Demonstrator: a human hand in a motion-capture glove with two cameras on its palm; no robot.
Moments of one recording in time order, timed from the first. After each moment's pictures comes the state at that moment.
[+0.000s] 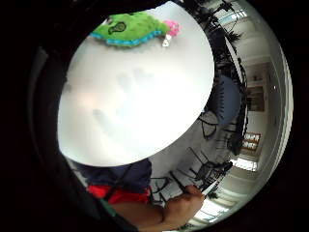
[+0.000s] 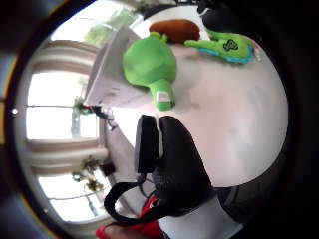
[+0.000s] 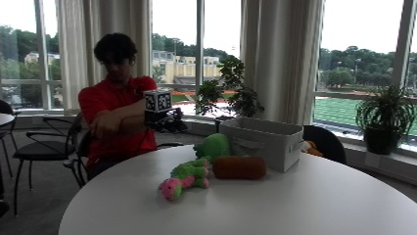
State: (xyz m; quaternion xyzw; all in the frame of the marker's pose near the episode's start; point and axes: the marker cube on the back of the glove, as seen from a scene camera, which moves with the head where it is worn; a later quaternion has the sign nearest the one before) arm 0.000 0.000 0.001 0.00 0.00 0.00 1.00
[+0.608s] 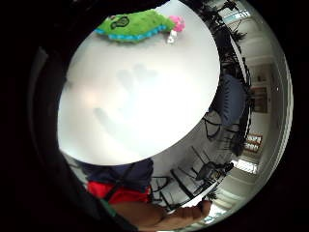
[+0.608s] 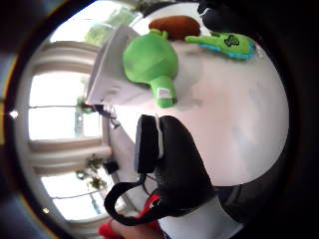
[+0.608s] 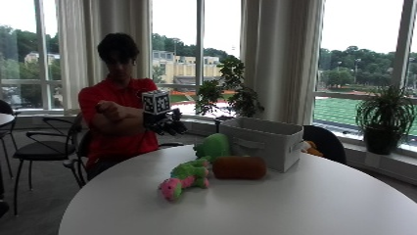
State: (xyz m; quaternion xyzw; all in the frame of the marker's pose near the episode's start) arm 0.003 0.006 0.006 -0.02 -0.02 -0.01 1.00
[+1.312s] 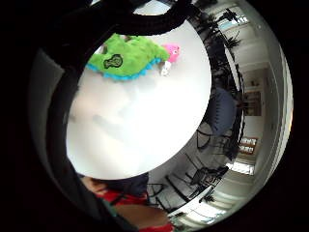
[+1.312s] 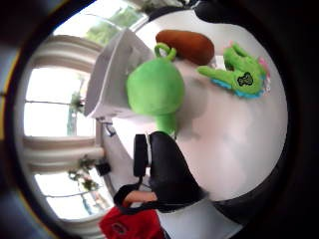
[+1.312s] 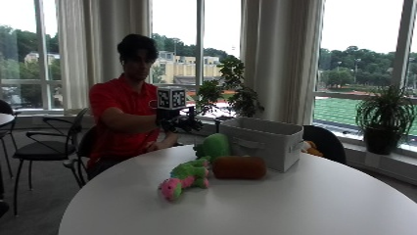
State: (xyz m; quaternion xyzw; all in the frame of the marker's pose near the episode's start) arm -0.003 -0.084 -0.018 0.01 0.03 -0.02 1.00
